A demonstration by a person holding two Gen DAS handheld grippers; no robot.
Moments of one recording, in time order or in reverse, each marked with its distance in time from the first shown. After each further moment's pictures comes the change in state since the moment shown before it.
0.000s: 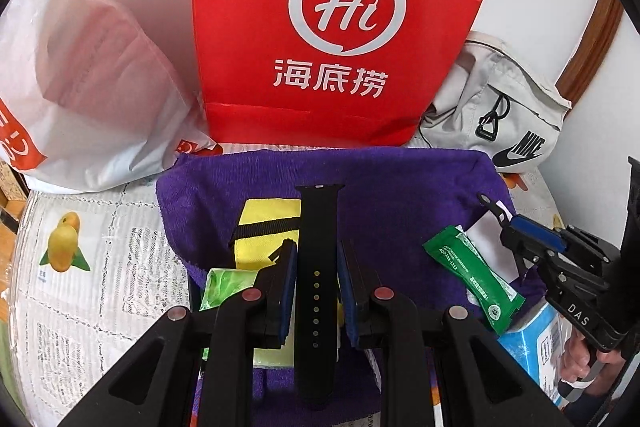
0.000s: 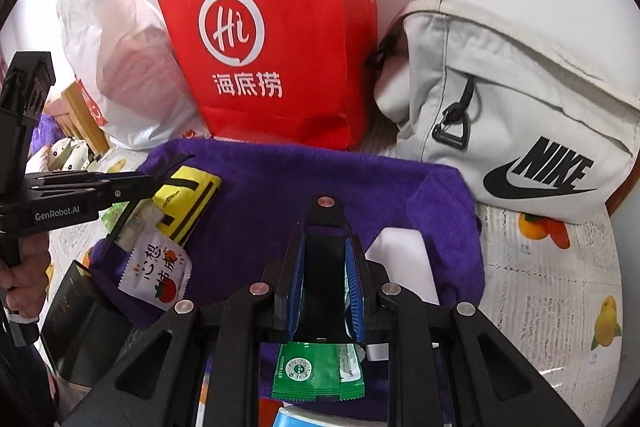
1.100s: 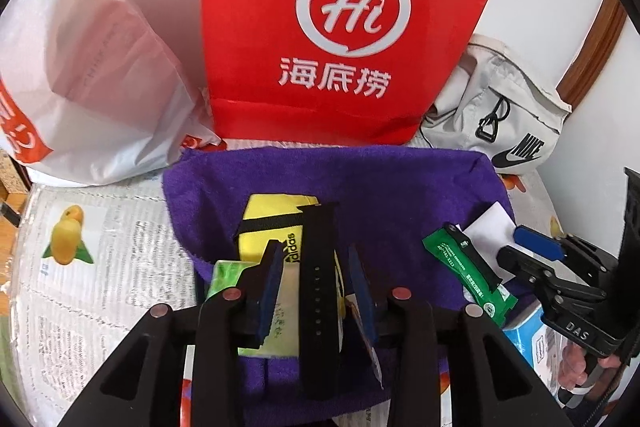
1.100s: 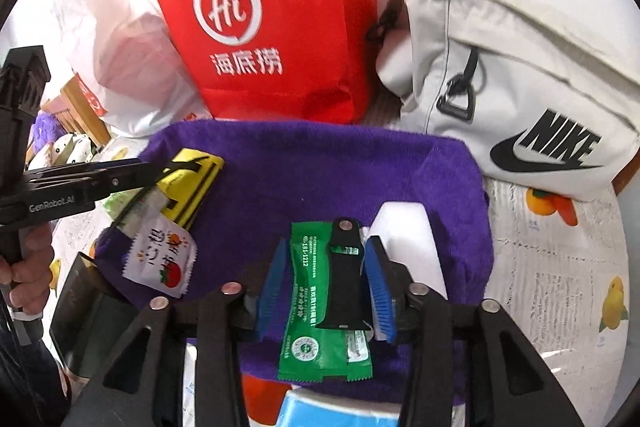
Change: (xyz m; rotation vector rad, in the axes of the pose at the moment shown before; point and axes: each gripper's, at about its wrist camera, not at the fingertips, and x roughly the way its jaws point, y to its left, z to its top) left arm -0.010 0.004 0.001 -0.019 0.008 0.007; right arm -0.004 0.005 0.003 0.018 0.055 0.010
